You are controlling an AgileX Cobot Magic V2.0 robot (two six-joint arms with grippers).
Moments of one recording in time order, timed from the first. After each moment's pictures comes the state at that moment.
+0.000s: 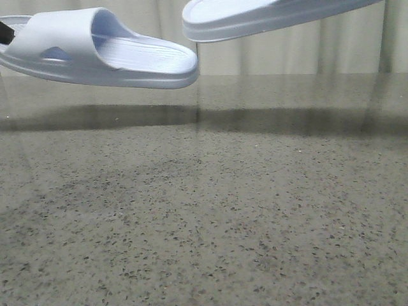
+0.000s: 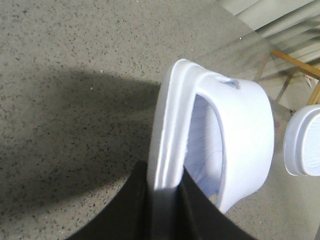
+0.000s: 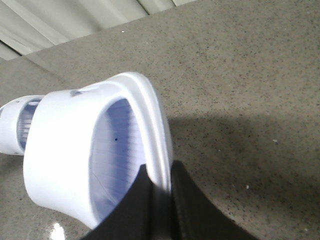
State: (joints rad) left arm 0.25 1.61 -1.11 -1.24 1.18 0.88; right arm -0.28 1.14 -1.03 1.03 0.93 -0.68
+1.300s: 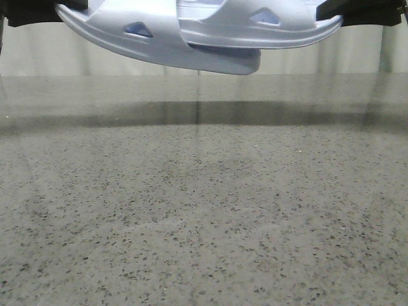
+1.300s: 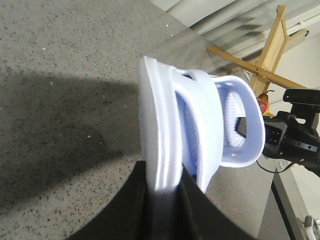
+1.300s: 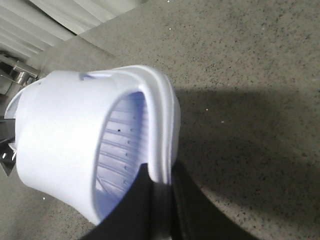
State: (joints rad) left arm 0.01 1.61 -1.11 -1.45 1.13 0.89; right arm -0.13 1.53 -1.04 1.41 0.94 -1.05
